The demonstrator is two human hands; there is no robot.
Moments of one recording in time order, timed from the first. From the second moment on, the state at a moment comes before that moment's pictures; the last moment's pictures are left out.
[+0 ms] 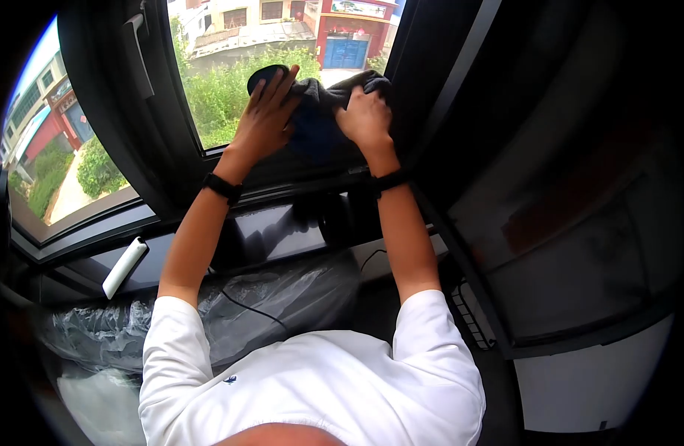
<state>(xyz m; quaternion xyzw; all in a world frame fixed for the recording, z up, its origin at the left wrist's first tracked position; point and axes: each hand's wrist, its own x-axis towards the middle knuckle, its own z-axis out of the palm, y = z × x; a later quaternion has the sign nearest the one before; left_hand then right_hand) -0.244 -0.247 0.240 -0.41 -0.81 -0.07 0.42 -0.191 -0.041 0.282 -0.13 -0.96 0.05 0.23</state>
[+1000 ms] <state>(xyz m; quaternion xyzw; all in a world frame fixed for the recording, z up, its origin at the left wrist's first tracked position) -0.273 -0.162 0.364 -0.33 -0.71 -0.25 0.56 -0.245 0.002 0.537 -0.04 -0.86 -0.05 0.51</state>
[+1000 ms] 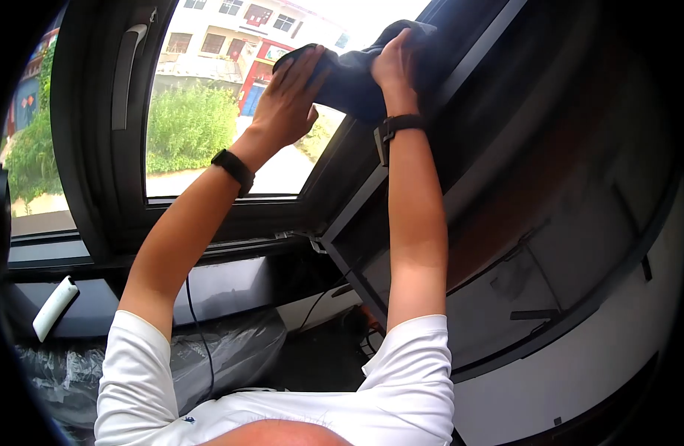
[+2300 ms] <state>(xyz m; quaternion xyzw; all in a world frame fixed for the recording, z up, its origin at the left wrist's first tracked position) -0.206 -0.324 0.265 -0.29 -0.78 -0.35 0.43 -0.244 -0.196 0.394 0.40 -0.72 -0.04 0.56</state>
